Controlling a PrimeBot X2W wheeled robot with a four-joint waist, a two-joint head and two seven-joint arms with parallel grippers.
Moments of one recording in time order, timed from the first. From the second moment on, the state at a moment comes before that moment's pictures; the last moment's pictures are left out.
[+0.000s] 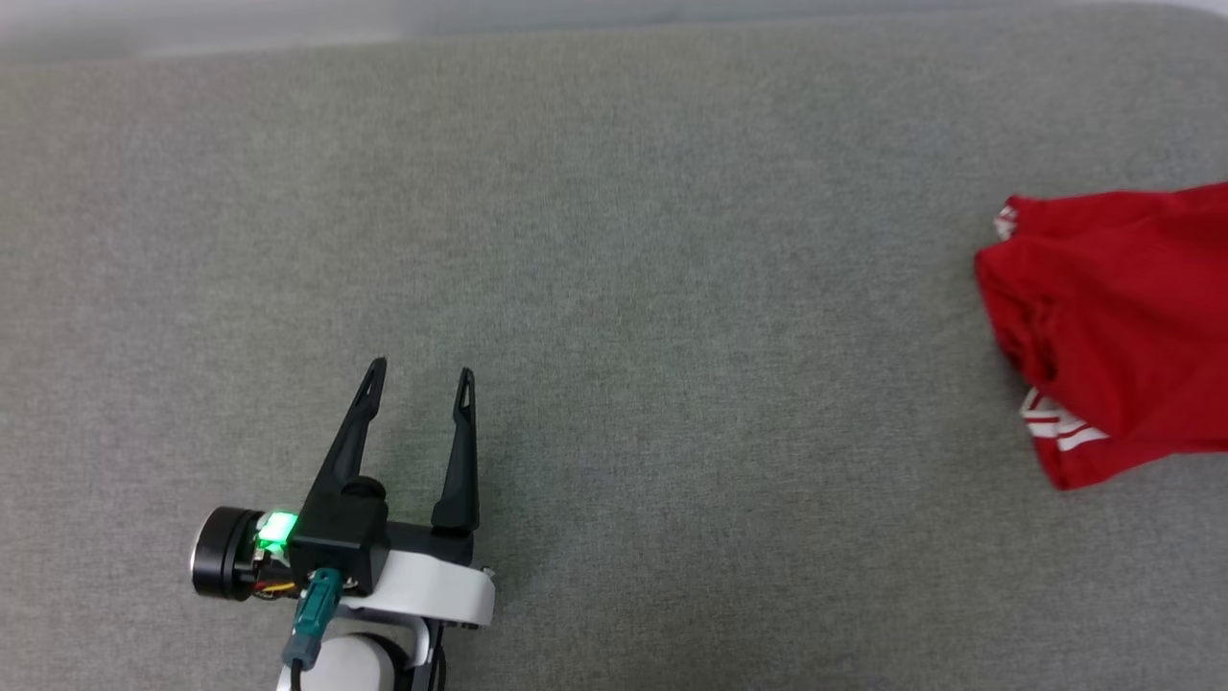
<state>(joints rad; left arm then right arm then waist) -0.09 0.07 -0.14 0.00 -0.01 0.05 -0.26 -0.45 -0.83 0.16 0.24 0.64 0.13 0.42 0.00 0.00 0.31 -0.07</state>
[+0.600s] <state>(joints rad) -0.17 0.08 -0.19 -0.03 0.00 0.04 -0.26 -0.60 -0.88 0.01 0.55 0.45 0.13 0.37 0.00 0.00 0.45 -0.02</state>
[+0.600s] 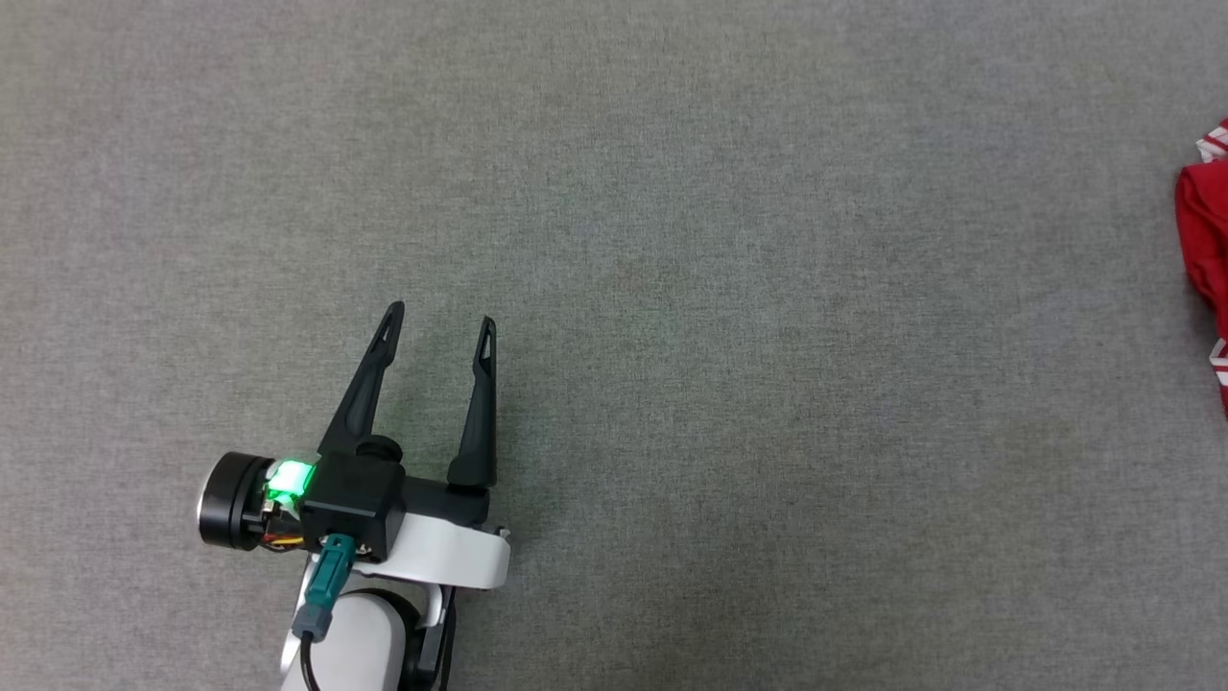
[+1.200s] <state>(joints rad) -0.03 0.09 -0.18 0.02 -0.02 0.06 -0.26 -0.46 -0.62 -0.16 0.42 0.27 0.13 0.00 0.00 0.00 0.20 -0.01</state>
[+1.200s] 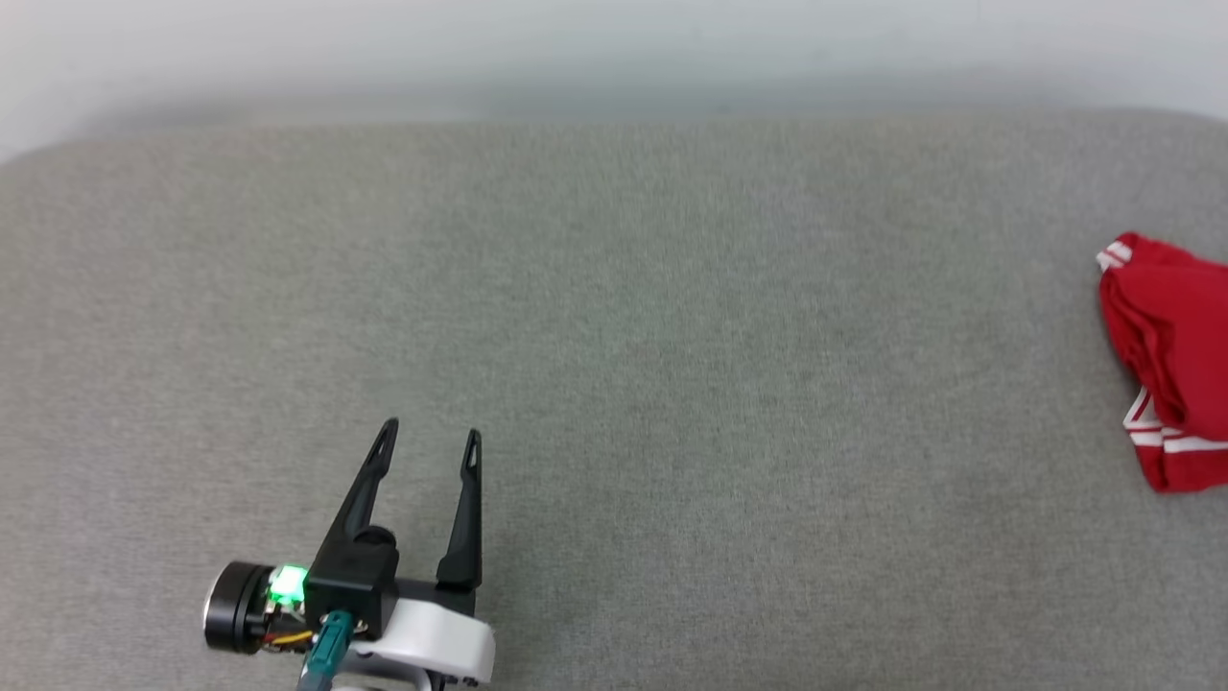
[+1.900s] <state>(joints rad) 0.08 0.09 -0.14 0.05 -0.05 0.07 -0.26 -0.11 -0.16 -0.10 0.04 0.12 0.13 -0.23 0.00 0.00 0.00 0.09</state>
